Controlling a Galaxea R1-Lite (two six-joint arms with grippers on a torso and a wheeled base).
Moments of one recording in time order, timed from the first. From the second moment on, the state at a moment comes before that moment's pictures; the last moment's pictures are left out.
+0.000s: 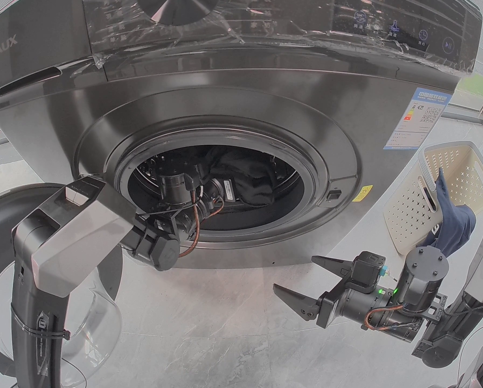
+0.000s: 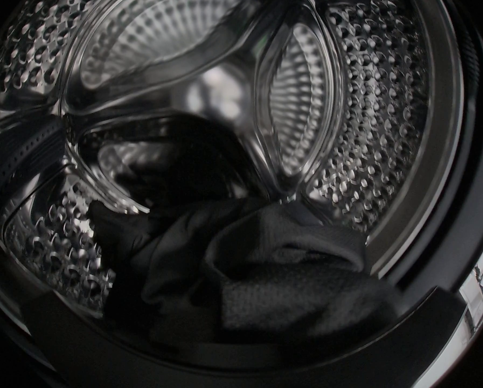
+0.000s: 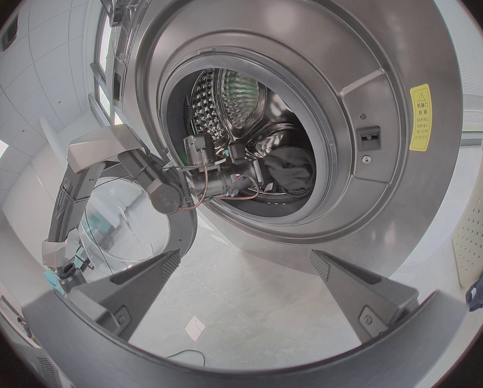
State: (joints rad) left arm -0.47 2.38 -1.37 -1.08 0.06 -0.14; right arm 0.74 1.92 -0.27 -1.54 0.04 0.17
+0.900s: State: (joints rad) left arm -0.46 2.45 -1.52 -0.99 0.16 -0.18; right arm 0.75 1.93 -0.27 -1.54 0.04 0.17
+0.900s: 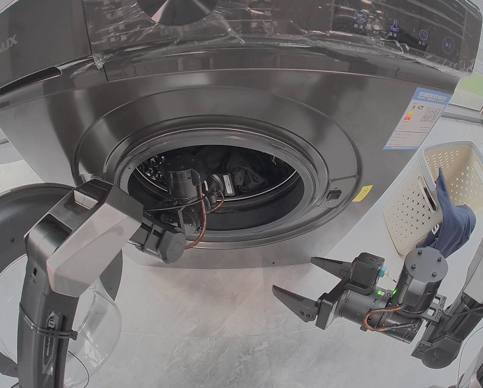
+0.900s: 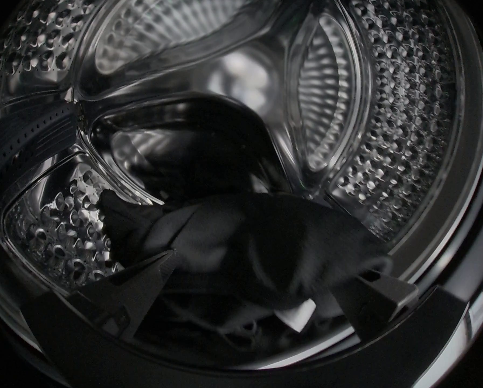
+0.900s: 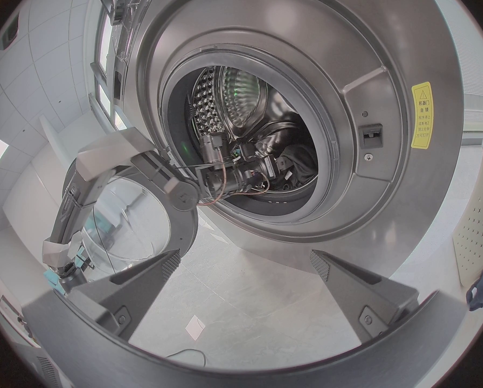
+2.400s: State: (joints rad) left arm -0.65 2.00 -0.71 -1.23 0.04 -0.16; right arm 0.74 1.84 -0.22 -1.54 0.03 0.16
